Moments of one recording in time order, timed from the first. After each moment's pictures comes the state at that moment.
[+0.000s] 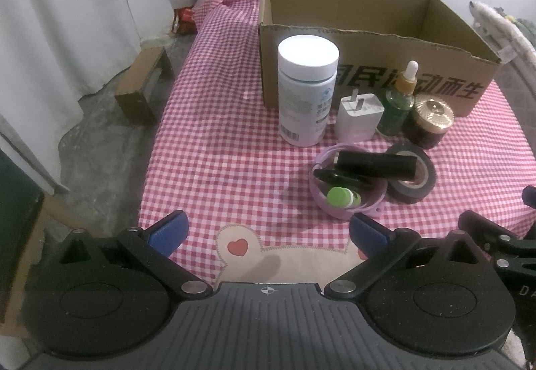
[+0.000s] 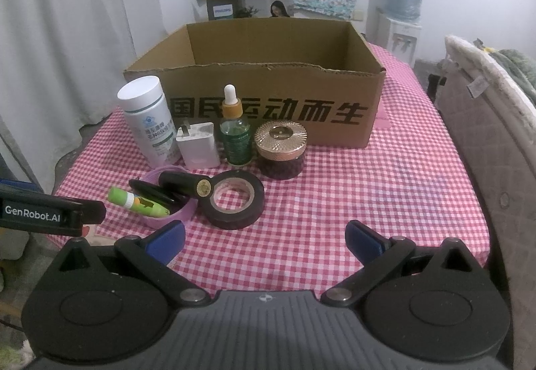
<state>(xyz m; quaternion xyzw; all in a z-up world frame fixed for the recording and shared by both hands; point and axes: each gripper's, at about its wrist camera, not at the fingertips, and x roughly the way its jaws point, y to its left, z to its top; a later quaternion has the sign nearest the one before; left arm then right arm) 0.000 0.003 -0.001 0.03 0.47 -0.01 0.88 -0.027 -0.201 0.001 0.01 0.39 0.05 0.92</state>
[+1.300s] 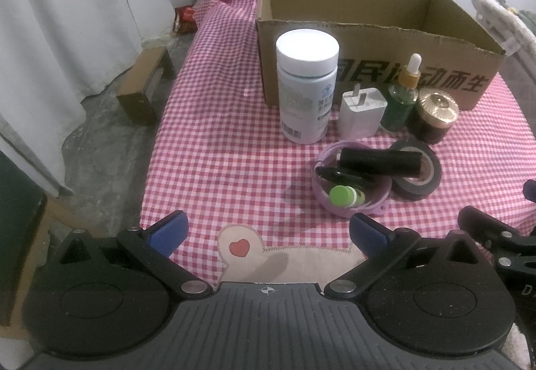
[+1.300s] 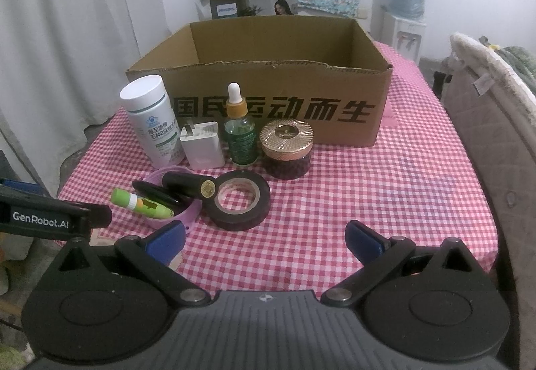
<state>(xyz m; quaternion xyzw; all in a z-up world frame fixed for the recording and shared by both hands) 0.003 0.002 -0.004 0.04 0.48 0.00 0.88 -0.023 -0.201 -0.003 0.02 0.39 0.06 0.92</state>
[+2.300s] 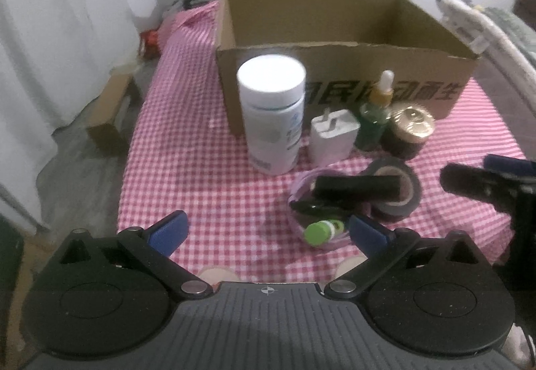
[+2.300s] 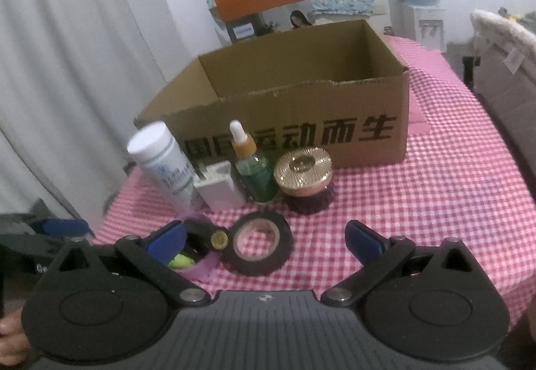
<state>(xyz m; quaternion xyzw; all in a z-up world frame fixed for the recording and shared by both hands) 0.021 -0.009 -0.004 0.06 0.45 -0.07 0.89 0.012 -0.238 -0.006 0.13 0.36 0.13 0.91</state>
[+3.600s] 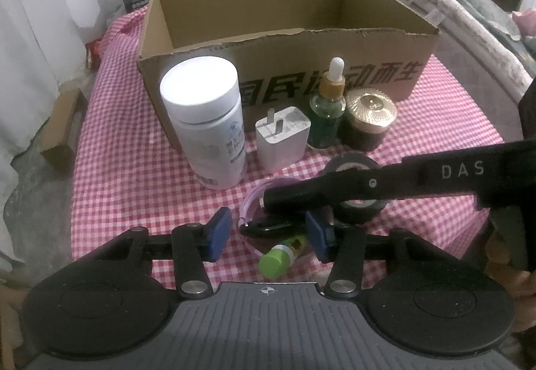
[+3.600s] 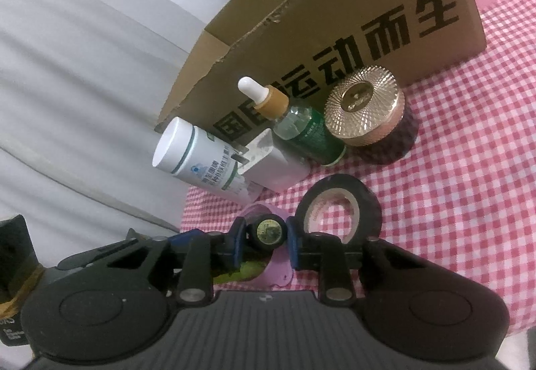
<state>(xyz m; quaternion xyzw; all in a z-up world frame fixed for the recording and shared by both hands) 0.046 -0.031 -0.017 0.08 0.46 -0.16 0.87 0.060 -0.241 -0.059 0.33 0.44 0.23 0.80</state>
